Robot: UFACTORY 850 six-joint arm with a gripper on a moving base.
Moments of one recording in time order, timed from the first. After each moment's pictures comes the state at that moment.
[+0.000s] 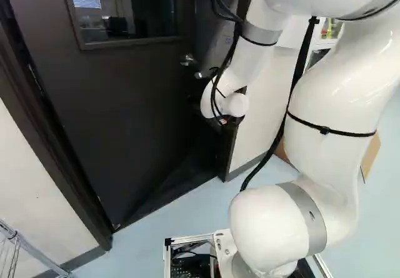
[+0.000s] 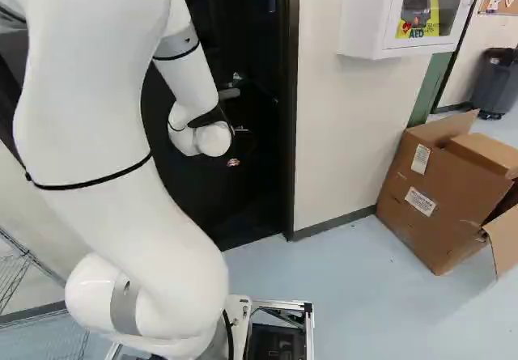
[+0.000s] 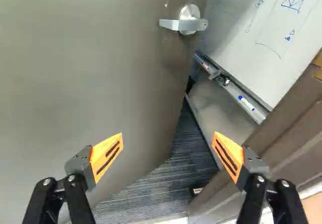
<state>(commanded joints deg) 1.5 -7.3 -31.1 -11.9 48.1 0.0</state>
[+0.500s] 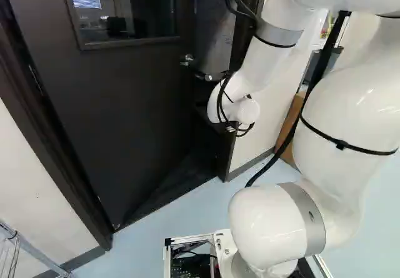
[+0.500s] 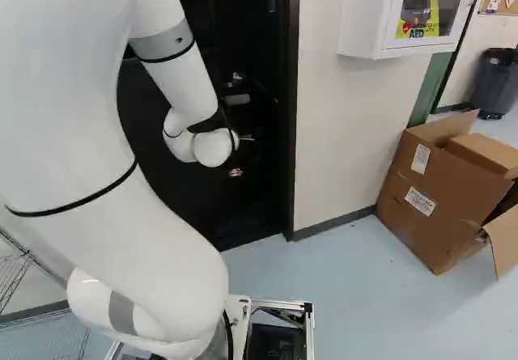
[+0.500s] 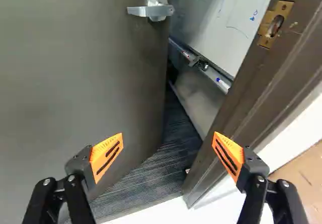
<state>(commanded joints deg) -1.5 -0.6 -24.0 -6.8 46.3 0.0</state>
